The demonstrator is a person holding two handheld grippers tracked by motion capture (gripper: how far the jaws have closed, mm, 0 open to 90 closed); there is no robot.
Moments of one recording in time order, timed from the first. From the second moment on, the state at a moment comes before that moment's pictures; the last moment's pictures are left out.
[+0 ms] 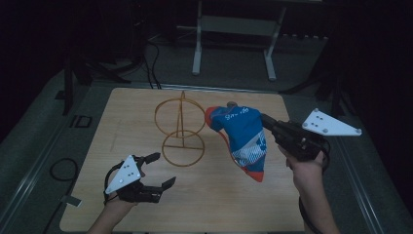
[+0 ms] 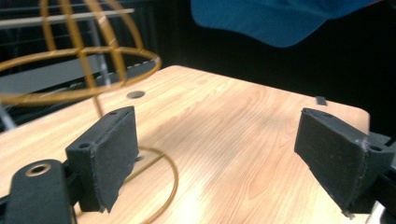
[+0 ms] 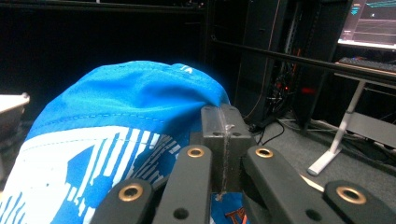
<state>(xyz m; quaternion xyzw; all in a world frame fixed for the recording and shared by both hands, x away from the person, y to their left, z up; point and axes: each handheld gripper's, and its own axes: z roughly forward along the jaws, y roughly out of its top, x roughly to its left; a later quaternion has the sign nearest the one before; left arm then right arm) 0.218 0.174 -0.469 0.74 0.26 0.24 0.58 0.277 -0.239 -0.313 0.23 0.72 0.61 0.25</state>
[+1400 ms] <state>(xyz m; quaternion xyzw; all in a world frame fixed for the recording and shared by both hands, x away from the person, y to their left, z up) 0.194 0.222 -0.542 0.69 0.37 0.31 0.54 0.382 -0.034 -0.299 0.21 0.78 0.55 0.20</state>
